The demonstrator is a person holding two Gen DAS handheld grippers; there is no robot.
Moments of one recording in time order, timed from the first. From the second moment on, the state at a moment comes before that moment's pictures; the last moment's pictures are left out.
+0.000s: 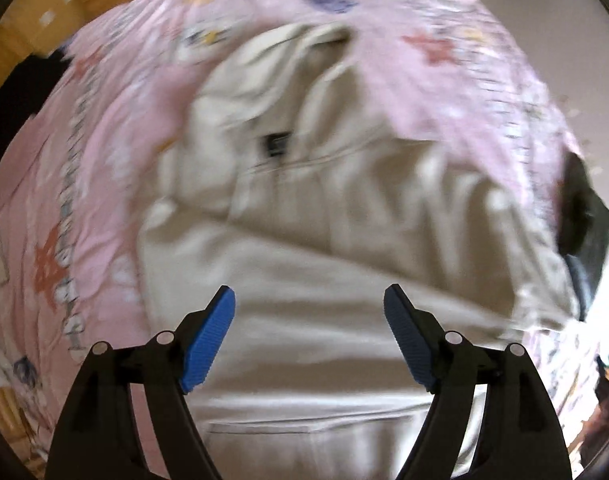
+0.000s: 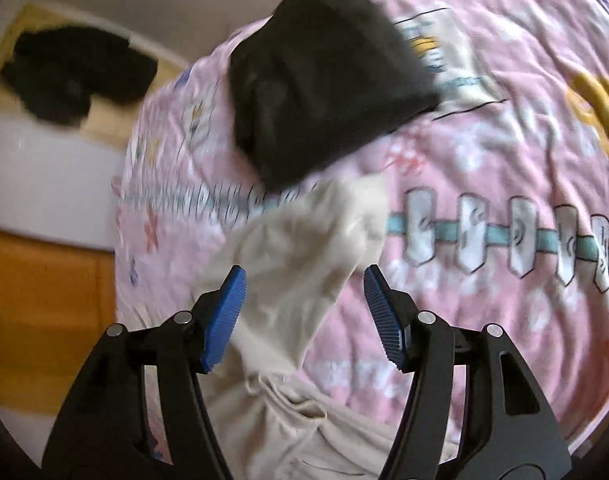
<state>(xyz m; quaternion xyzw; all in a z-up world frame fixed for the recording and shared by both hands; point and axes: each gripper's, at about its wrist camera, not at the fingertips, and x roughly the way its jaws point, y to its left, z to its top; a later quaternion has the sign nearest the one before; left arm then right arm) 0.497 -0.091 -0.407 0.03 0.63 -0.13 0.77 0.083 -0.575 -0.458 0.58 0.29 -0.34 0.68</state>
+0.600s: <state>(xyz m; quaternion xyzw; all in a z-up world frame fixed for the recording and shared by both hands) 0.427 -0.300 -0.481 0.13 0.69 -0.20 0.68 0.113 -0.628 -0.644 0.73 0.25 -0.26 0.59</state>
